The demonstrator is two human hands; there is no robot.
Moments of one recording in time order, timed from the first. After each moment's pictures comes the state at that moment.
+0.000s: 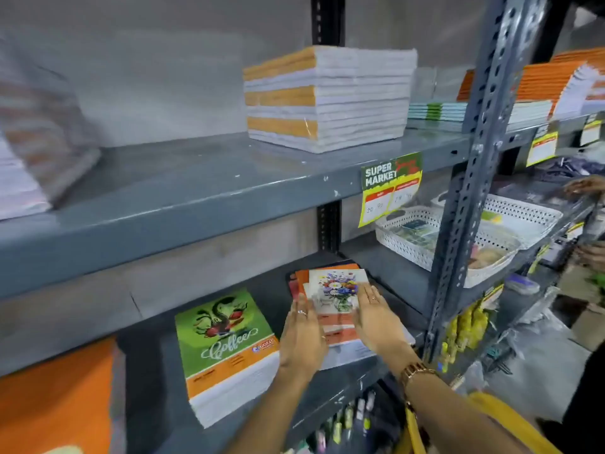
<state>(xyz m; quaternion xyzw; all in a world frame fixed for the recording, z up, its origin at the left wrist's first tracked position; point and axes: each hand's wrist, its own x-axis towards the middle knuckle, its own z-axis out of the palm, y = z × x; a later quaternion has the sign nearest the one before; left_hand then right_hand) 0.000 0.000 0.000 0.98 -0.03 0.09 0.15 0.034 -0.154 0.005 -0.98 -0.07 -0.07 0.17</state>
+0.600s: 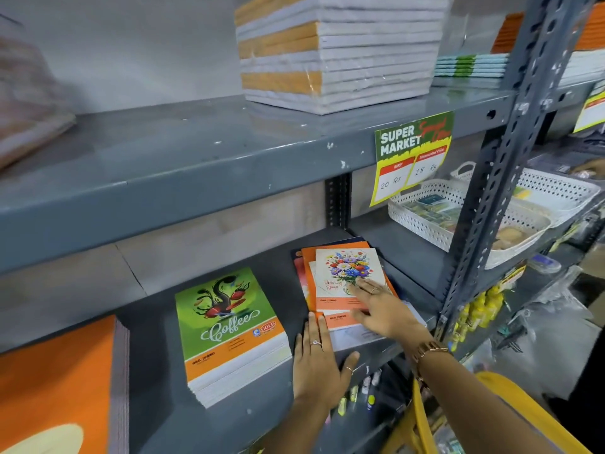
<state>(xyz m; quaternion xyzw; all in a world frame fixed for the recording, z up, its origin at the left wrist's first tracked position) -0.034 -0.016 -0.069 0.98 0.00 0.04 0.18 0.060 -0.168 -0.016 -0.98 -0.17 0.06 0.11</state>
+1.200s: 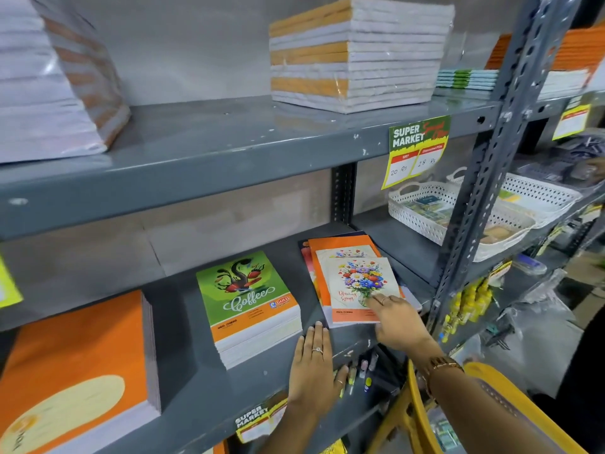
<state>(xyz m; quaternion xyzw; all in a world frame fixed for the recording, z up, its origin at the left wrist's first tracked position) -0.101 0.006 -0.060 0.99 -0.07 0.05 0.06 -0.008 -0.172 -0.018 -0.98 -0.18 -0.03 -0.01</state>
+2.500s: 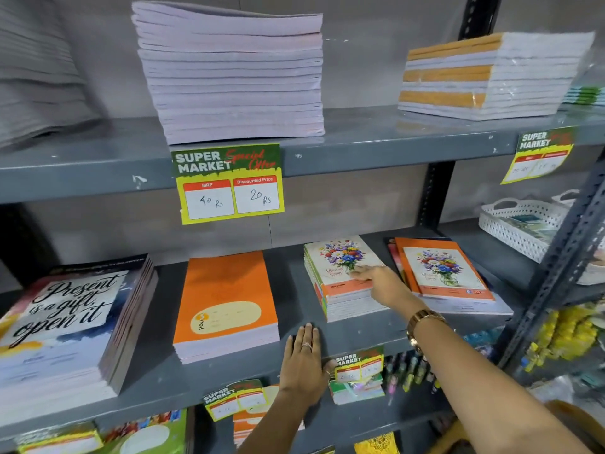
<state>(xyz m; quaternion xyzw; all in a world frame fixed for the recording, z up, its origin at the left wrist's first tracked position) -0.203 0.156 -0.064 0.99 0.08 -0.04 0.08 -0.042 0.010 0.034 -0.94 -0.29 0.02 0.19</state>
